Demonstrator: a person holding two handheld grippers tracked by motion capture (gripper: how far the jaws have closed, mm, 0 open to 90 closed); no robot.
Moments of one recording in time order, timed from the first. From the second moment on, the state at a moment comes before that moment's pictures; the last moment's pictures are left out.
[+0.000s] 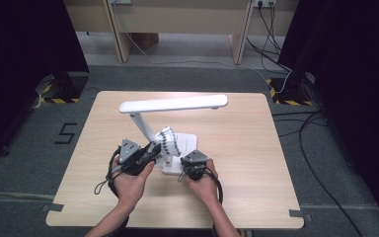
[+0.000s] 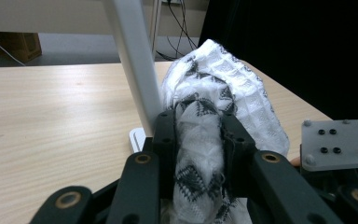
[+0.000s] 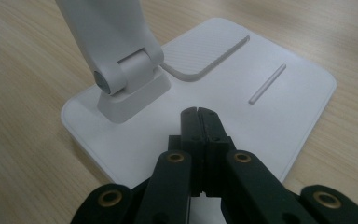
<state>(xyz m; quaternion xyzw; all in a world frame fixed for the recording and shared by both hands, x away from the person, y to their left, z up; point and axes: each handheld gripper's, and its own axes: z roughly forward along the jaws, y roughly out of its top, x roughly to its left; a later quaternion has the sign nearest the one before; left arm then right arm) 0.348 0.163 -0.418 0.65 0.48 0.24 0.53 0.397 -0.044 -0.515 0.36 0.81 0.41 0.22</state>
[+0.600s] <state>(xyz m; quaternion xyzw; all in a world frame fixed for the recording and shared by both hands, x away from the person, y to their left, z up) 0.349 0.153 -0.440 0.66 0.49 0.24 0.51 0.397 -0.044 -0.515 0.36 0.81 0.41 0.22</state>
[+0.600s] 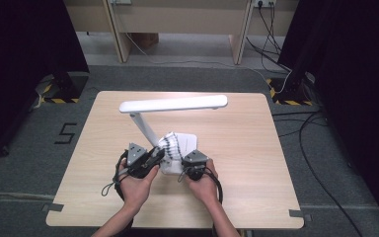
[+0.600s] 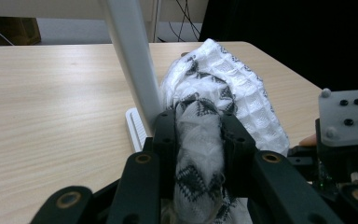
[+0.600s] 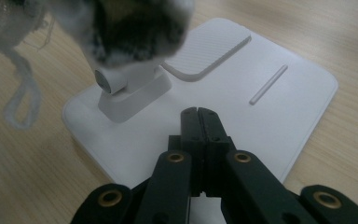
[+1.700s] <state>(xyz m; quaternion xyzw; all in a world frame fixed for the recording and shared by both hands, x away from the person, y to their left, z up) 0.339 0.160 -0.456 0.69 0.49 0.21 0.49 0.397 -0.044 -0.515 0.36 0.81 0.41 0.22</state>
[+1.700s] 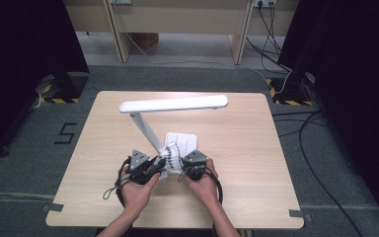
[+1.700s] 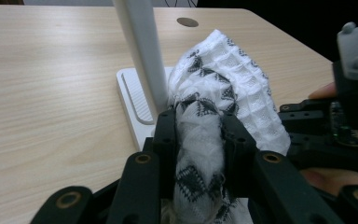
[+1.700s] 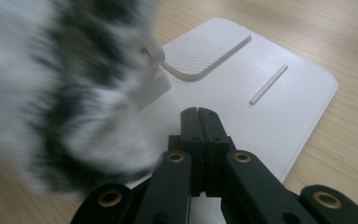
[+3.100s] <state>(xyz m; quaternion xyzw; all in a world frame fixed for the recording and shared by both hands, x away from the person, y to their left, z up) 0.353 0.249 -0.331 0.60 0.48 0.32 0.56 0.397 -0.043 -0.515 0.36 0.81 0.41 0.22</state>
